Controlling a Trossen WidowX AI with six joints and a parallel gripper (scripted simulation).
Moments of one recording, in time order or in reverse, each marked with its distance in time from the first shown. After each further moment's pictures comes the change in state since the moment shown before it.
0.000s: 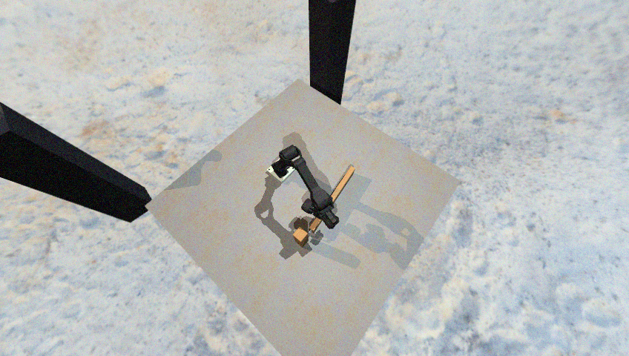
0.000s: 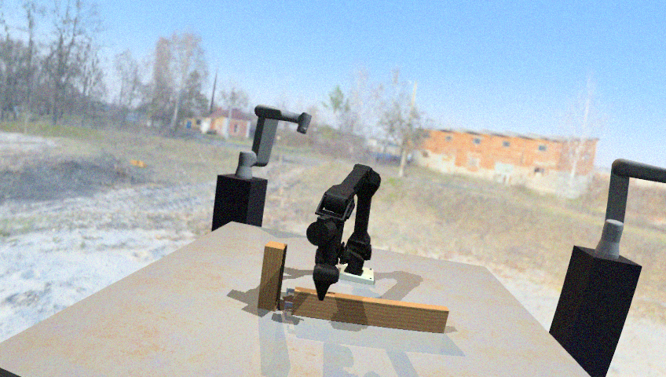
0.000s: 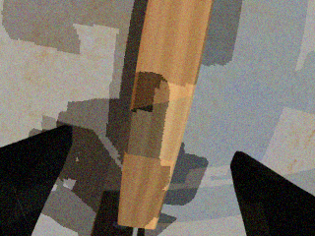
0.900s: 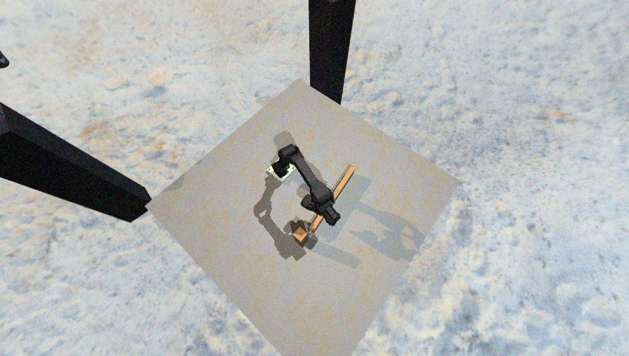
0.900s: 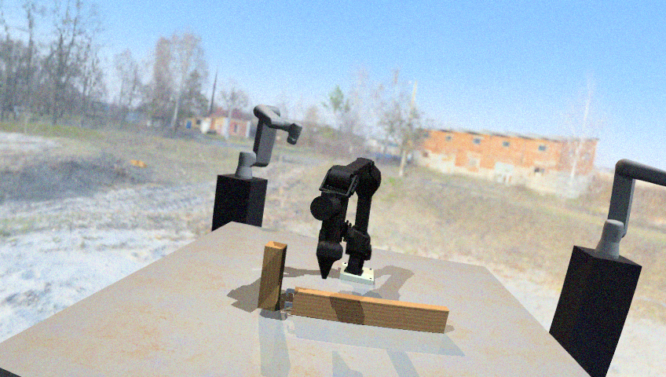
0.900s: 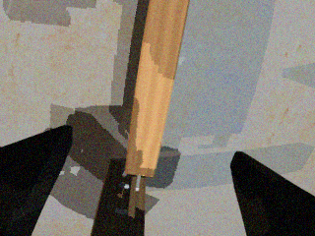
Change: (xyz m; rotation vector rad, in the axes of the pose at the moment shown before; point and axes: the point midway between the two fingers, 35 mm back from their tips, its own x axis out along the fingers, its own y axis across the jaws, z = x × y) arm -0.058 0.000 -0.001 0.009 0.005 -0.008
